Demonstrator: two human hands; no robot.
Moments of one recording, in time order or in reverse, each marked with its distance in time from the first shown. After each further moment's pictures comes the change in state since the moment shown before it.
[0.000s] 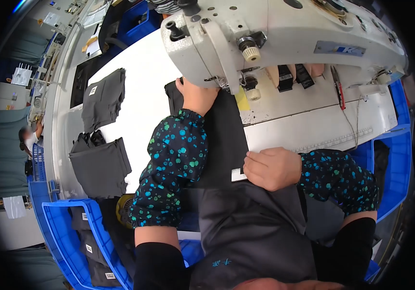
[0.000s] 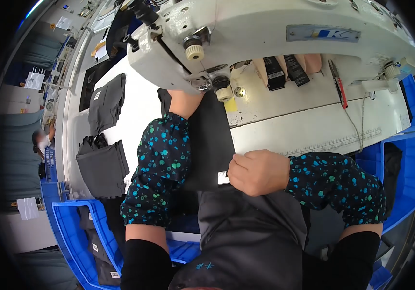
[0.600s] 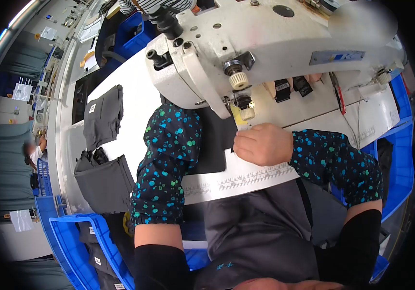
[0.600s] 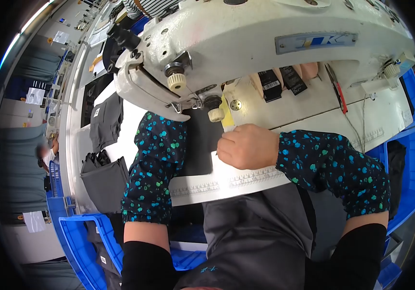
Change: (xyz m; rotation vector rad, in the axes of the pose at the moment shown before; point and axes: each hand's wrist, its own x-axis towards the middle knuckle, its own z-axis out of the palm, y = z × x) left_hand 0.075 -0.040 0.021 0.206 0.022 0.172; right_hand 0.012 0.062 0.026 -0.033 0.026 0.048
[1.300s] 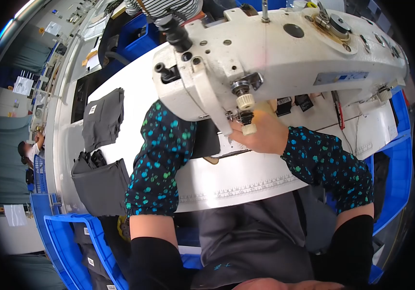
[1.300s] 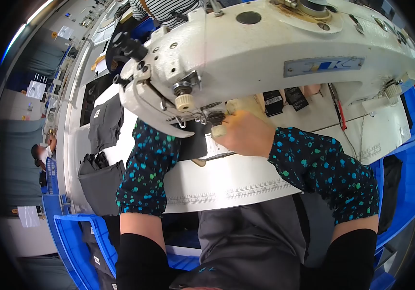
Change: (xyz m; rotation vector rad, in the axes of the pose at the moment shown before) left_hand 0.004 -0.009 -0.005 -0.009 0.012 -0.005; right_hand 0.007 0.039 0.015 -0.062 -0.122 0.159
